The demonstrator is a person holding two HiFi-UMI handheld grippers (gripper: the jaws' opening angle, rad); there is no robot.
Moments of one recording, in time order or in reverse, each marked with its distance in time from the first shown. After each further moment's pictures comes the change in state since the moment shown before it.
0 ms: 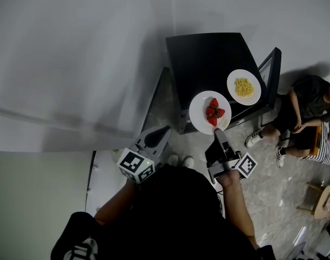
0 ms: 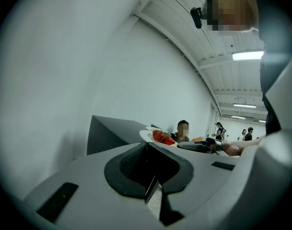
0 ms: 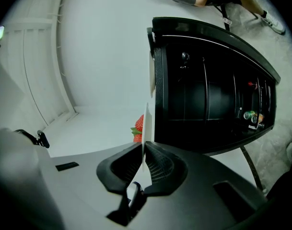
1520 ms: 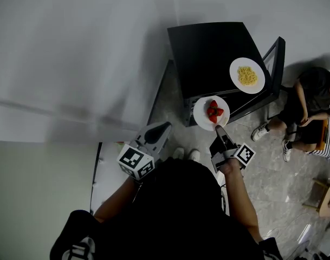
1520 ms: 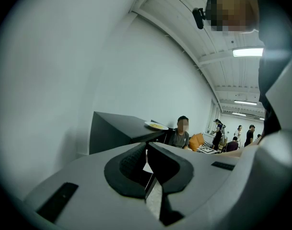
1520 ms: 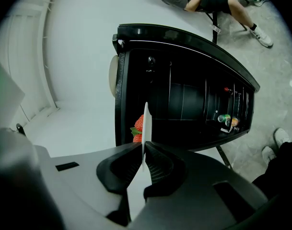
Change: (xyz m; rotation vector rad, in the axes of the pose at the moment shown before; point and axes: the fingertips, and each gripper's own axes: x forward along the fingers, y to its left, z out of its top) left arm -0.016 -0.013 -0.019 0.004 0.043 0.011; right arm -0.037 -0.101 0.002 -0.010 0.039 -0.204
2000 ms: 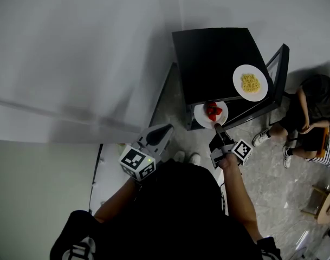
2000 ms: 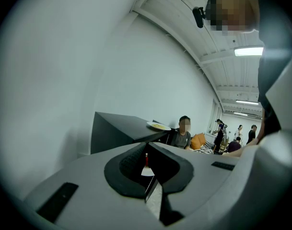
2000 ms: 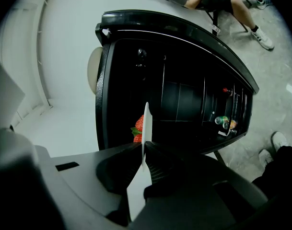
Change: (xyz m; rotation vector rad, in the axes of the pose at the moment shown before) left arm 0.007 0.007 0.004 -0.001 0.005 0.019; right arm 0.036 -0.031 0.012 -0.004 0.019 -0.058
